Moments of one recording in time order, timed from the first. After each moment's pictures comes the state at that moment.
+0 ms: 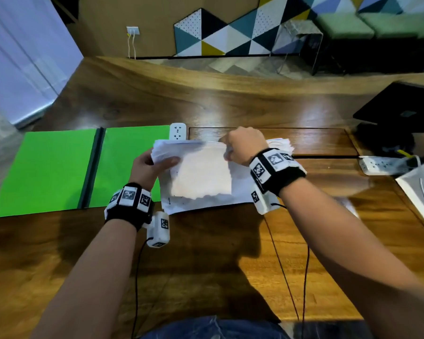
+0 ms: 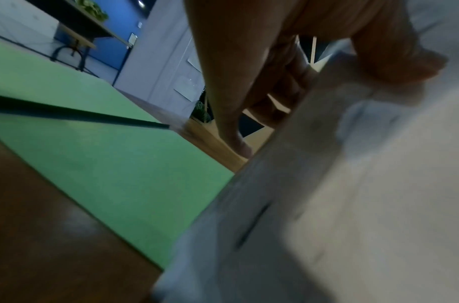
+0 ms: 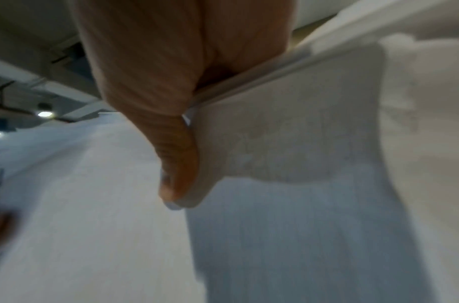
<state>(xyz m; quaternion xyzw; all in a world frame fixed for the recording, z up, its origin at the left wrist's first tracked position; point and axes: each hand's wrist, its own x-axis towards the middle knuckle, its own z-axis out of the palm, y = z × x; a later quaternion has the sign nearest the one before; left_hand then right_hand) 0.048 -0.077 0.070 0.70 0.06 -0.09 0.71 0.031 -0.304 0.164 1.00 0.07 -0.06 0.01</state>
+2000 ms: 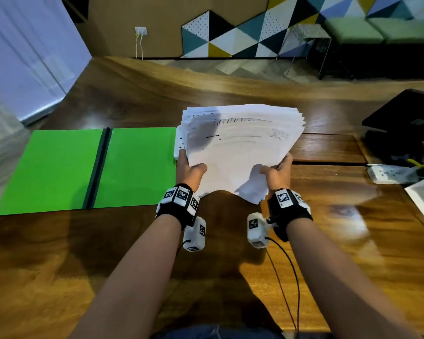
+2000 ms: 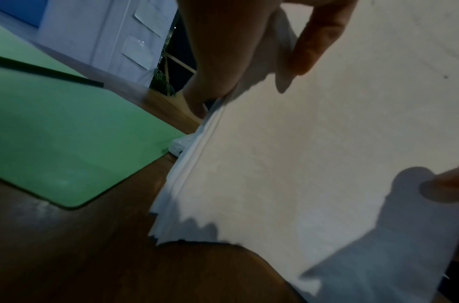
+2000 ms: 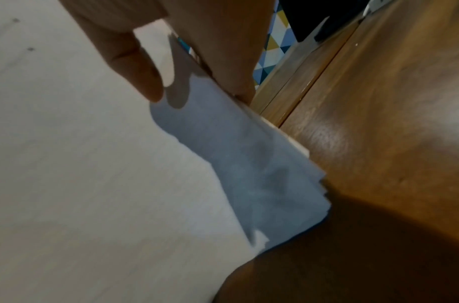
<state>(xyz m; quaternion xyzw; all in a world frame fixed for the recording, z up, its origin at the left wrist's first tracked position) 0.044 -0.156 0.064 0.73 0.11 -0.06 0.67 0.007 -0.349 0.064 0.66 -0.29 0.12 -0.68</state>
